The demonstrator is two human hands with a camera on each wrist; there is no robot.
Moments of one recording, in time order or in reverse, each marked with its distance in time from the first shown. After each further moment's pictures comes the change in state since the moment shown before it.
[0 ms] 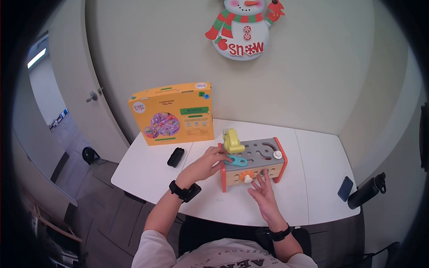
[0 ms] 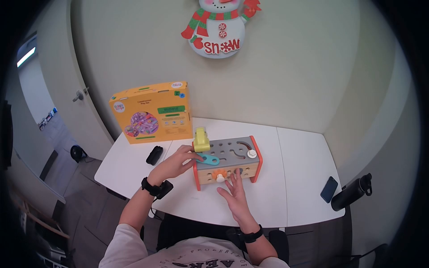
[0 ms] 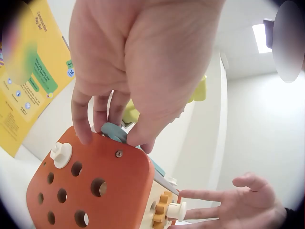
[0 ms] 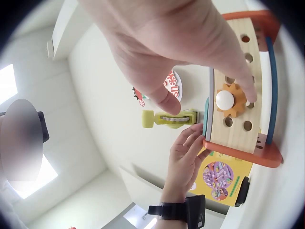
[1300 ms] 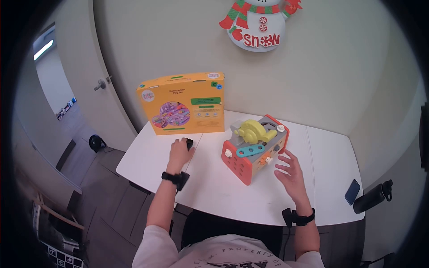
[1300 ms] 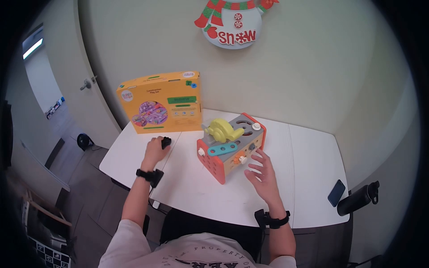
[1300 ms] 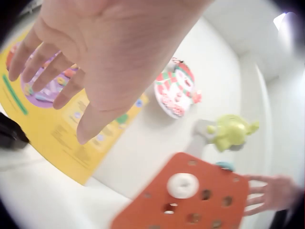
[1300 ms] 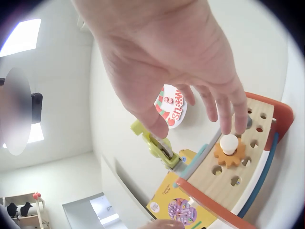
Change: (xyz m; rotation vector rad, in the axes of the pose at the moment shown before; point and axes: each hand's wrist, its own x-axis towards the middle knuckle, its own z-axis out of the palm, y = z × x) left_hand -0.066 -0.130 -0.015 0.456 0.303 -0.794; right_hand 0.034 -0.051 -0.048 -0.449 -0.019 -0.205
